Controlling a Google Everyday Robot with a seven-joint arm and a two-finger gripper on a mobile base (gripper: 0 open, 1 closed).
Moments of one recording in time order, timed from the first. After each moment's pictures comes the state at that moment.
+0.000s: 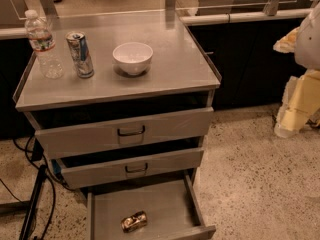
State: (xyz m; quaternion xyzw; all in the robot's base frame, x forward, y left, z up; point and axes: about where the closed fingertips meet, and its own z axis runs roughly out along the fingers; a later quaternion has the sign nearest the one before) arm 0.438 -0.217 0.976 -0.60 0.78 -0.03 0.16
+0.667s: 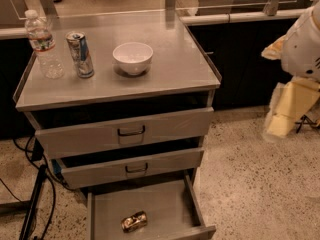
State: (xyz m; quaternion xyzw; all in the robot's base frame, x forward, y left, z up) arm 0.438 -0.201 0.963 -0.61 0.78 -0.02 0.16
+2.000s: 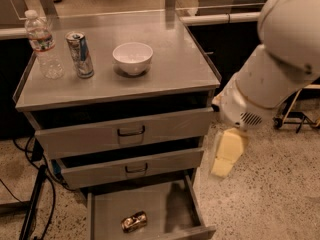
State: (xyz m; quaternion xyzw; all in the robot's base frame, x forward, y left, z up) arm 0.422 -0.125 0.862 -0.63 0.77 0.06 0.13
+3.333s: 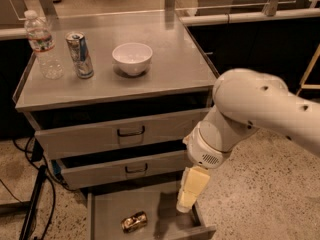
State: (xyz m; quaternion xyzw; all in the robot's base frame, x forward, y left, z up) arm 0.406 -0.064 0.742 -0.63 0.75 0.15 0.11
